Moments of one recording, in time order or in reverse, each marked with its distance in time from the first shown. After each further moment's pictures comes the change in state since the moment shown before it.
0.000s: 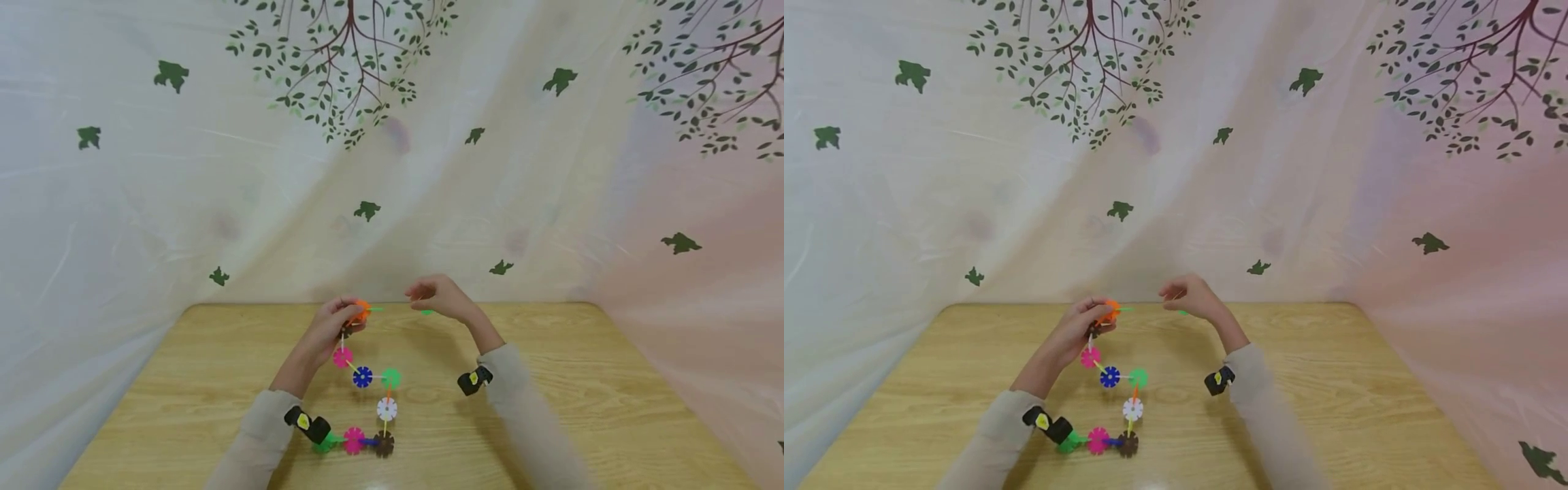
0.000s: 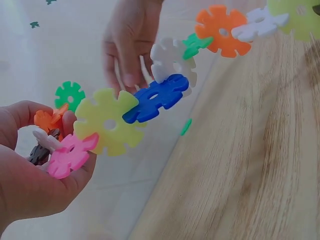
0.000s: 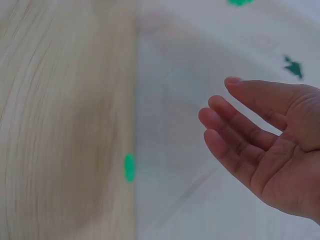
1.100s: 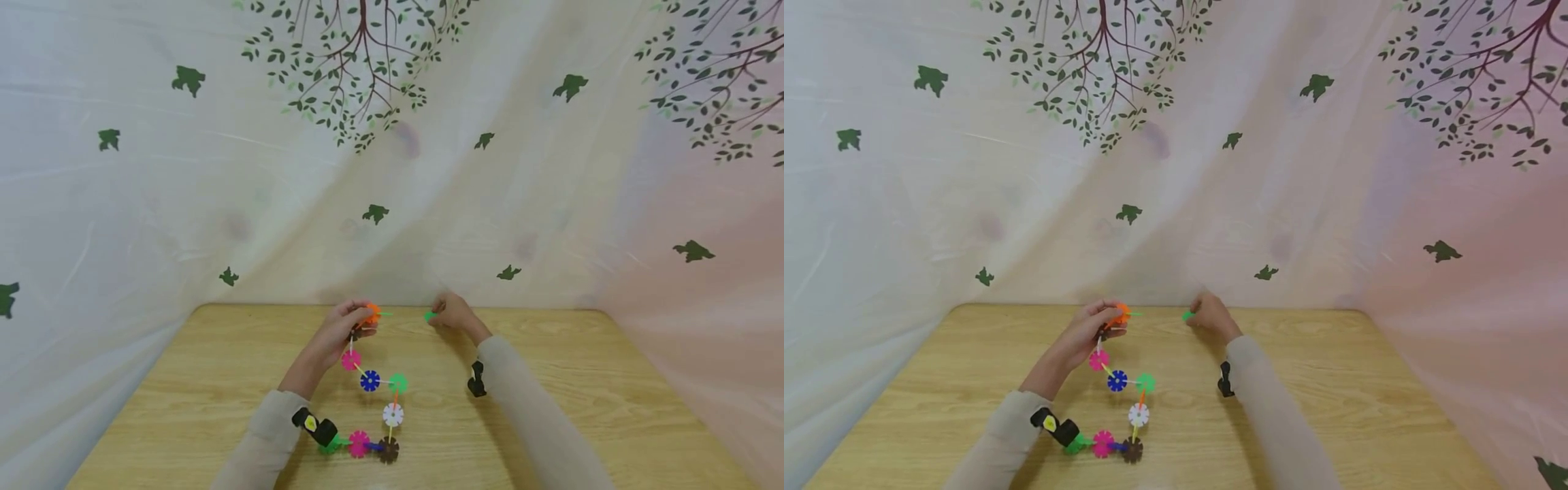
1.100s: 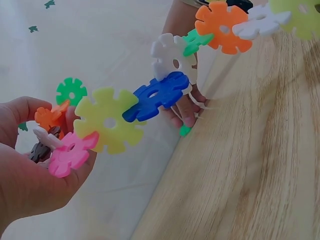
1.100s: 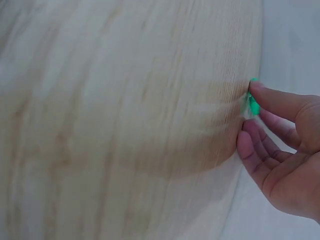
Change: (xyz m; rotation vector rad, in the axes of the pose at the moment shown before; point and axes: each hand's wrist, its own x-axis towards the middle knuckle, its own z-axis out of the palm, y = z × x) left_hand -0.003 0.001 0.004 -0.012 -0.037 0.005; right_hand 0.022 0.080 0.016 -0.174 0.093 0.264
